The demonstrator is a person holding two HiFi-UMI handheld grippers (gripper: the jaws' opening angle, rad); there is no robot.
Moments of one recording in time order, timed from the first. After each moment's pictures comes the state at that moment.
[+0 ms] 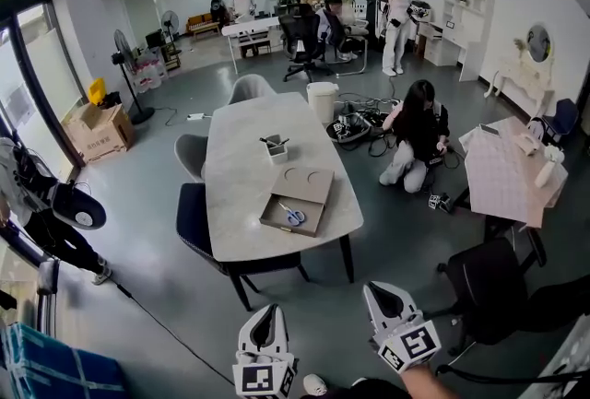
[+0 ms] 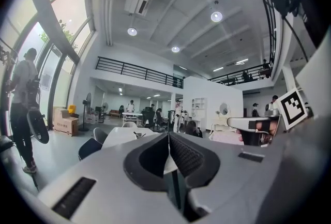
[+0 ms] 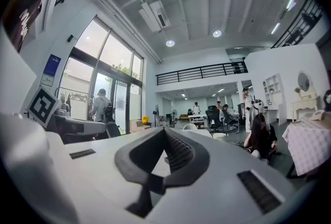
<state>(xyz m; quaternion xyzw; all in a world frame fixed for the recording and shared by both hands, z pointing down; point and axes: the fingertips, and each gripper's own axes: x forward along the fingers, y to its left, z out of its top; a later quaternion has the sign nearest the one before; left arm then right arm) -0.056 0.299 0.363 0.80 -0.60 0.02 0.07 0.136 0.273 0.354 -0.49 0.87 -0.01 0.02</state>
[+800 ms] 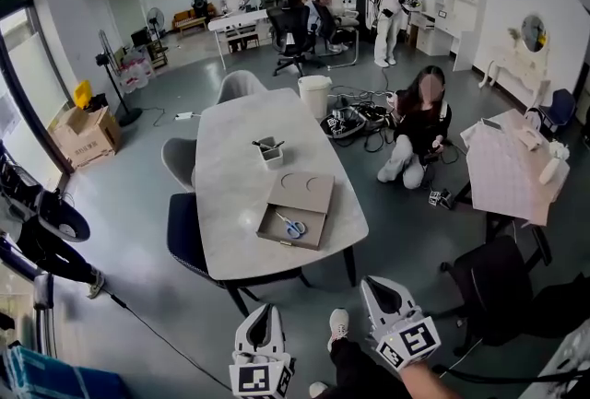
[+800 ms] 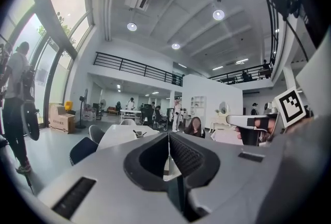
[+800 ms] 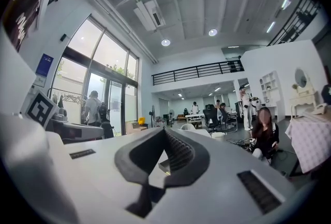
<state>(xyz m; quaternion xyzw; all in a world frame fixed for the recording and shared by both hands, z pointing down) -0.079 0.207 0.390 0.80 -0.59 0.02 0.08 0.115 0.182 0.372 -0.50 0.86 -0.02 0.03</state>
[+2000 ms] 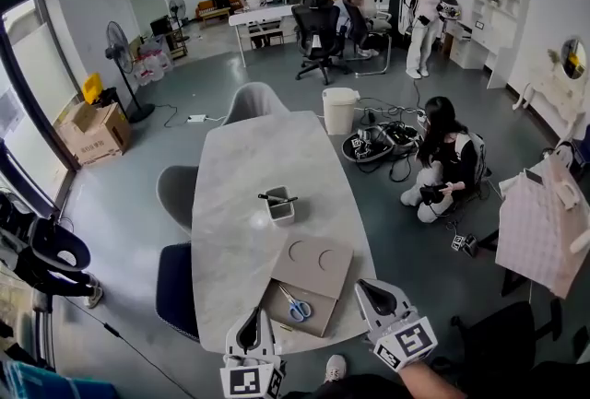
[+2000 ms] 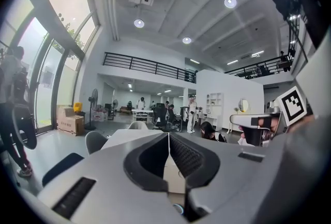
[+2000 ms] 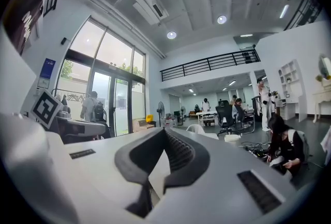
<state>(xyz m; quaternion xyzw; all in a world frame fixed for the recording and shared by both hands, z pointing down) -0.079 -0.094 0.385 0.76 -0.64 0.03 0.09 0.118 -0.145 0.368 -0.43 0.90 -0.03 0.01</state>
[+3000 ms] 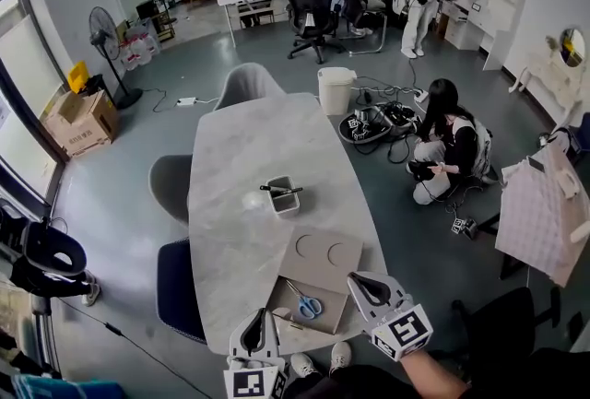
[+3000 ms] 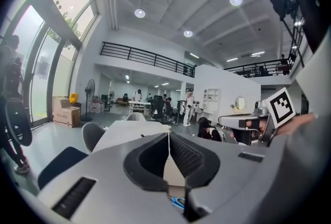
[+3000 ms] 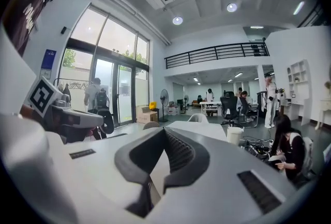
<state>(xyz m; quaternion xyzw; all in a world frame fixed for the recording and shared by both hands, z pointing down) -0.119 -0.120 0.410 0.77 -0.62 0.06 0.13 0.052 -0.185 0.403 -0.40 0.91 -0.03 -0.06</state>
